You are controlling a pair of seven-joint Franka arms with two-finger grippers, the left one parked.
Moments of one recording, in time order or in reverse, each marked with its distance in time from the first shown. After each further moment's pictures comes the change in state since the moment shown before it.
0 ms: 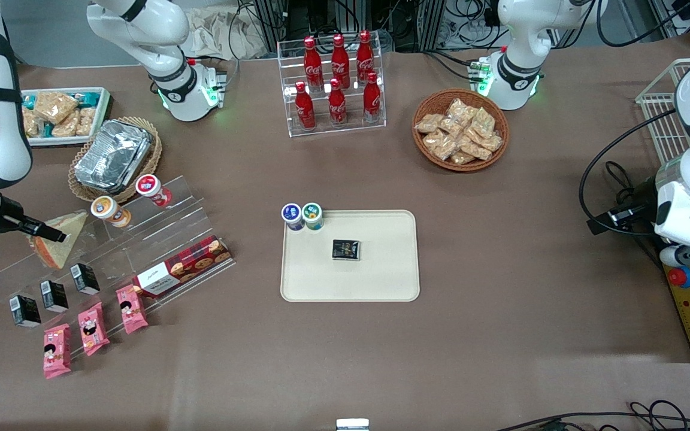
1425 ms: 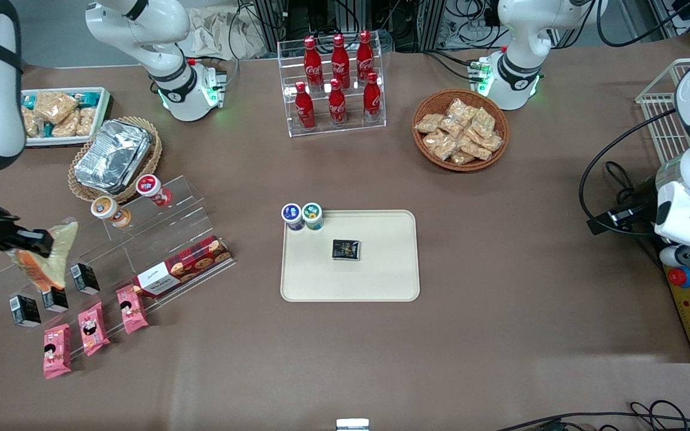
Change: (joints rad) arm 0.166 -0.004 0.102 0.343 -0.004 -0.241 -0.143
